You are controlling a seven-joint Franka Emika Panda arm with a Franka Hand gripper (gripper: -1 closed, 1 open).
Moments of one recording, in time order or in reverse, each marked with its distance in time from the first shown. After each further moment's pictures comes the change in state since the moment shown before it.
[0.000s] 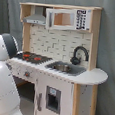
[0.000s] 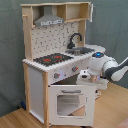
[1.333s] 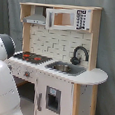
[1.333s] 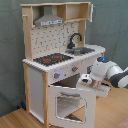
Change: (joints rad) arm -0.065 0.011 0.202 0.022 0.001 0.138 0.222
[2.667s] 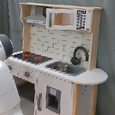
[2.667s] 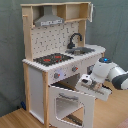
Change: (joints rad) arm -0.033 -0.003 0.103 0.064 0.001 0.003 0.182
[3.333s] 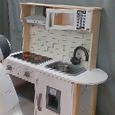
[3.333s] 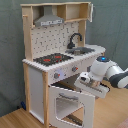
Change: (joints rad) arm -0.005 -0.045 -0.047 0.003 -0.006 -0.043 0.020
